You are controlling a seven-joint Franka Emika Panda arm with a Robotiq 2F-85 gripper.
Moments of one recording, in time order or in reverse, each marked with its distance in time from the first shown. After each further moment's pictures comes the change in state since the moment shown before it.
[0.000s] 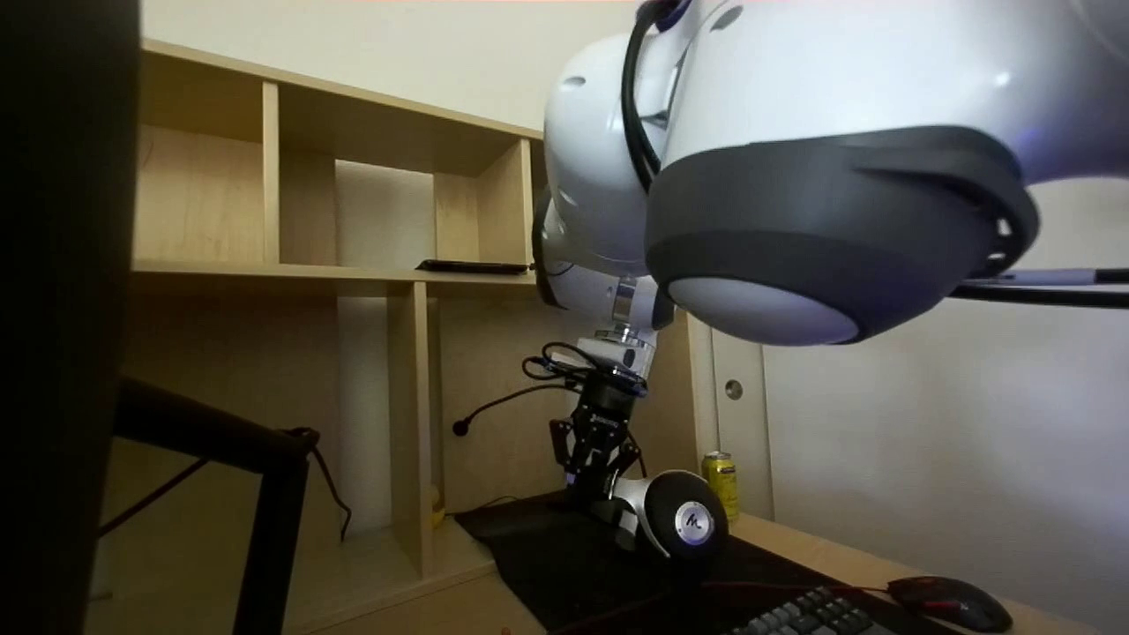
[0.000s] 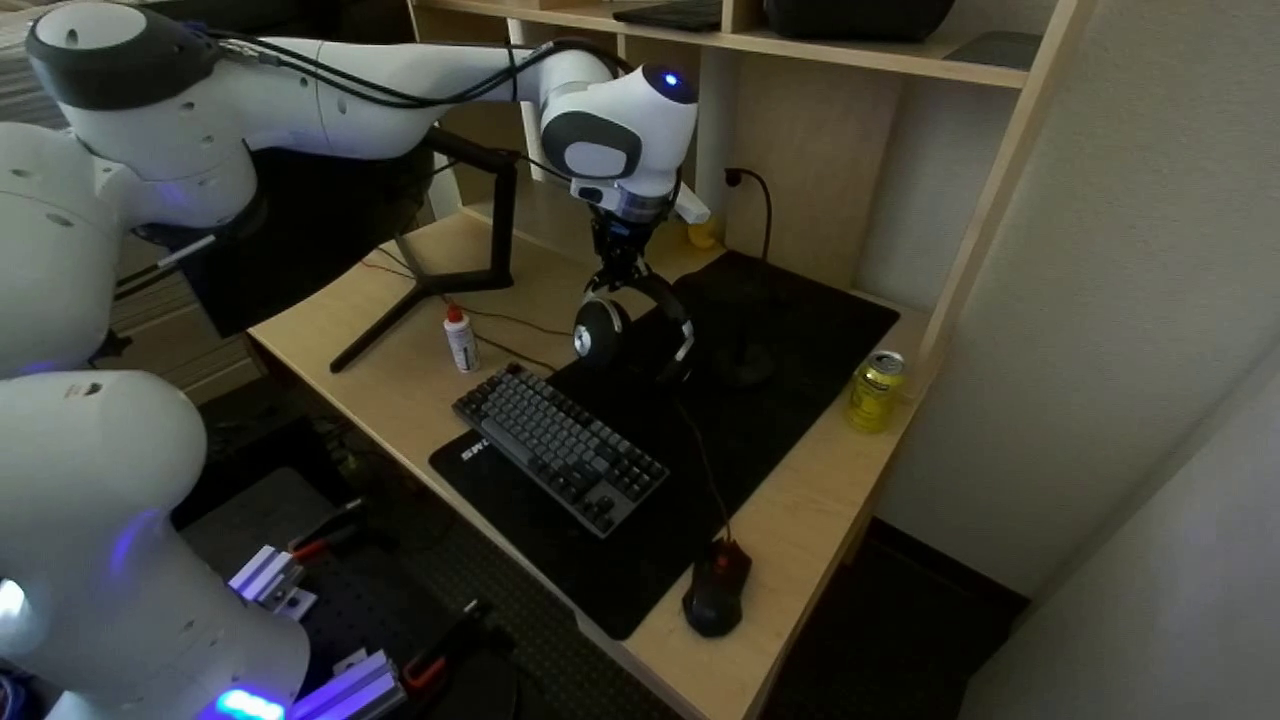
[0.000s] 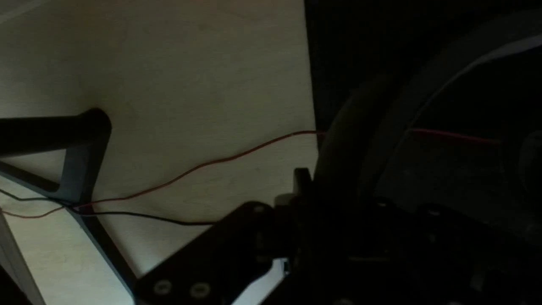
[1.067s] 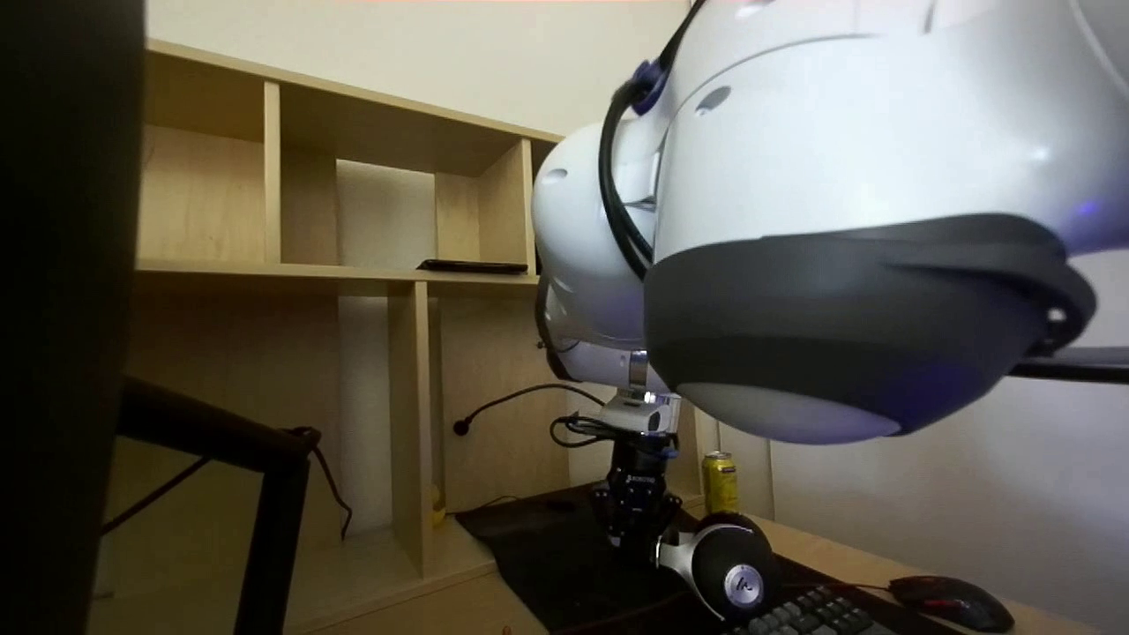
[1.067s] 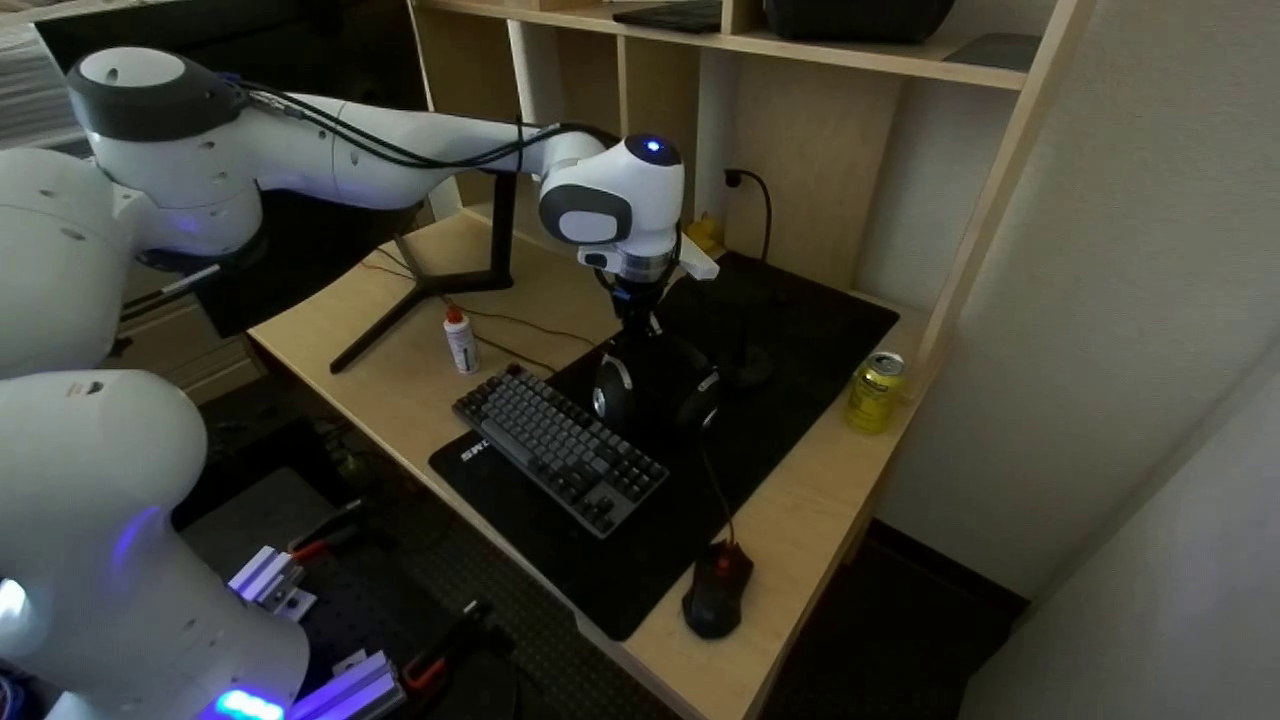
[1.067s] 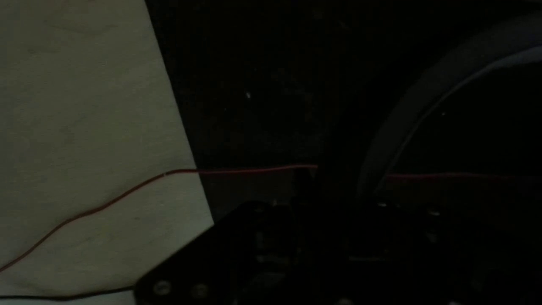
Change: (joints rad) arm 0.016 0.080 0.106 -0.088 -0.028 0.240 0.000
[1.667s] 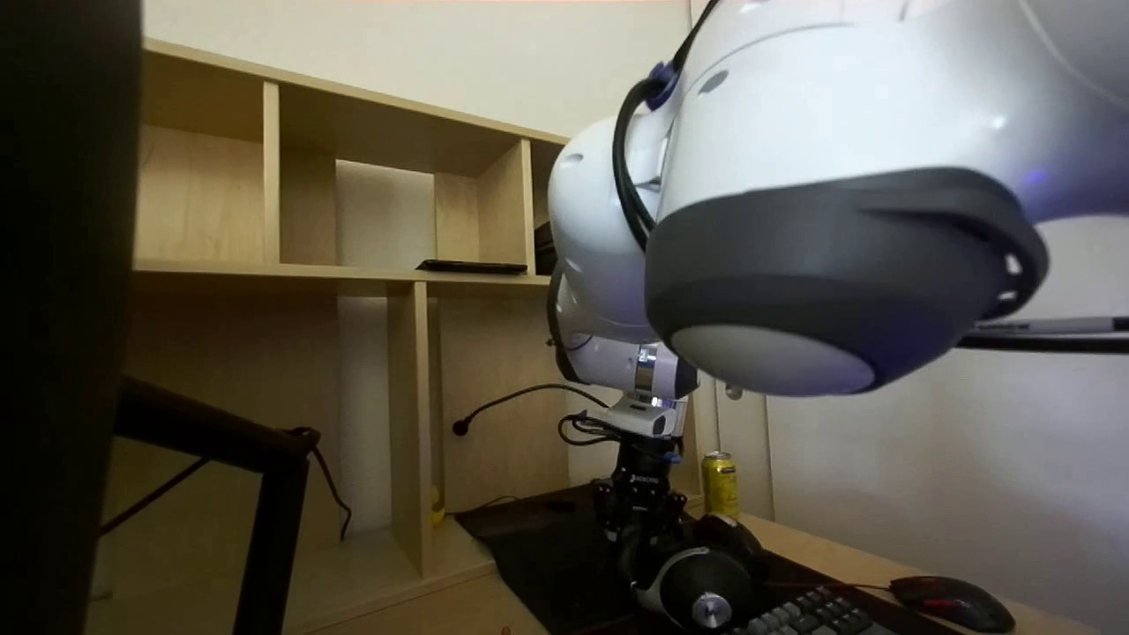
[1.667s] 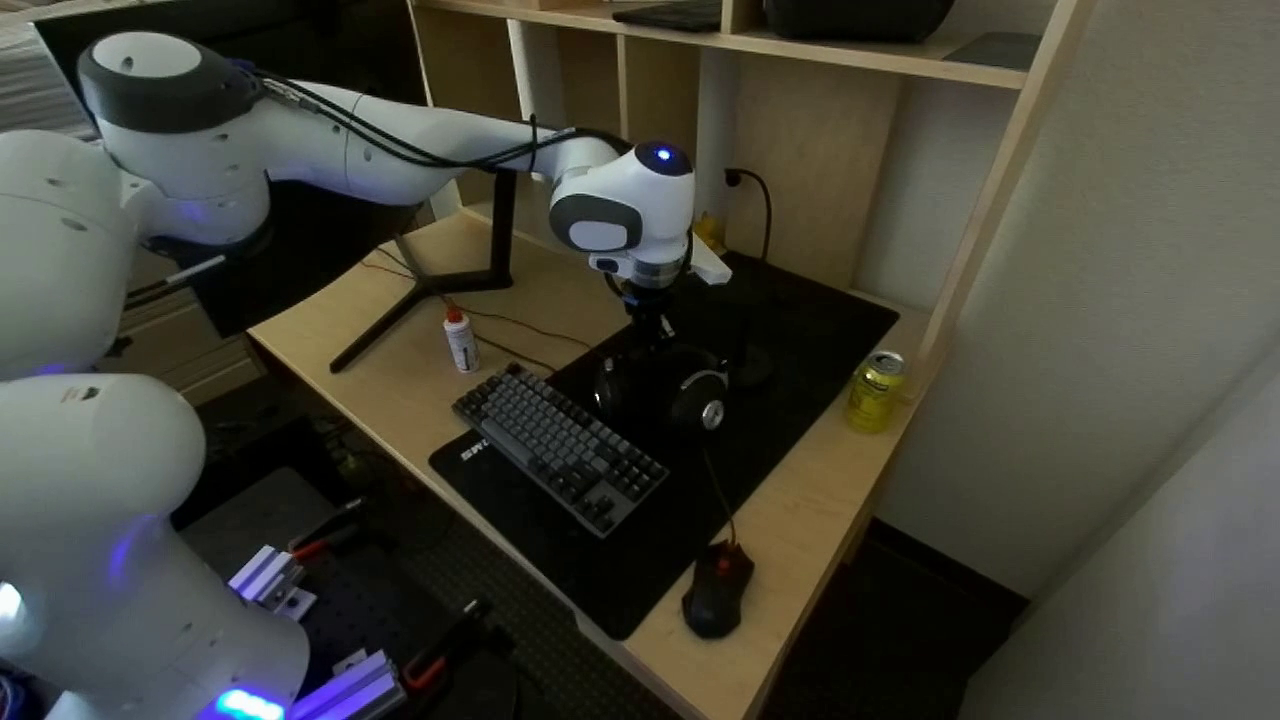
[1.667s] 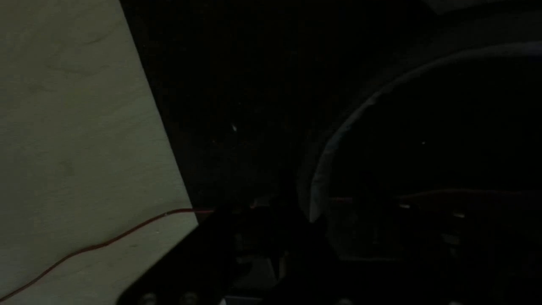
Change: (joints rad) arm -0.055 -0.061 0.059 0.014 -0.006 0.080 0.000
